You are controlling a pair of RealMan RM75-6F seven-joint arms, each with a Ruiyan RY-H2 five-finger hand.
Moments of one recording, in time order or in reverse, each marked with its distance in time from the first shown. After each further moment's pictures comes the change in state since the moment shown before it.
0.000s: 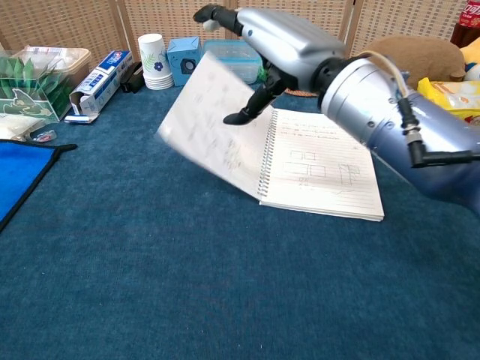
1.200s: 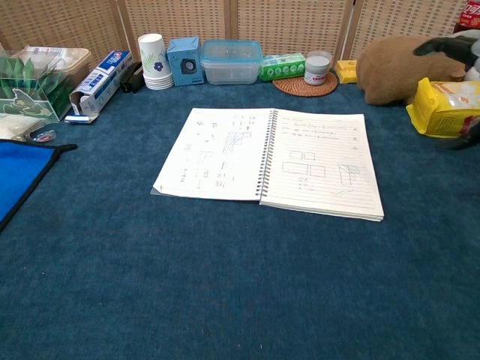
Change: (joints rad) left arm -0.023 0.022 0.018 -0.012 -0.051 -0.127 0.089; right arm -0.367 0.357 -0.216 -0.194 0.102 0.281 -0.176
